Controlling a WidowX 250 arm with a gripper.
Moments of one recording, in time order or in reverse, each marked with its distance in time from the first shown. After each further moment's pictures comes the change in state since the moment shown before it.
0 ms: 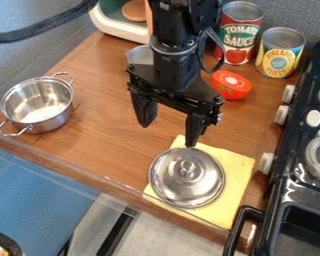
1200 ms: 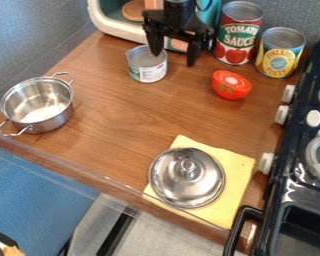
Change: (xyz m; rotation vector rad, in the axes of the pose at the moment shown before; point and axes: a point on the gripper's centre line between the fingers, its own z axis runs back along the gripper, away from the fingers) arm 0.156 0.089 -0.039 0.104 -0.189 0.101
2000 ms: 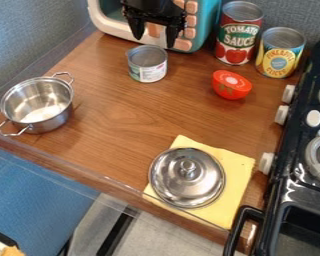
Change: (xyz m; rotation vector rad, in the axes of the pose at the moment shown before) arm 0.033 0.050 -0.027 0.017 -0.073 0.080
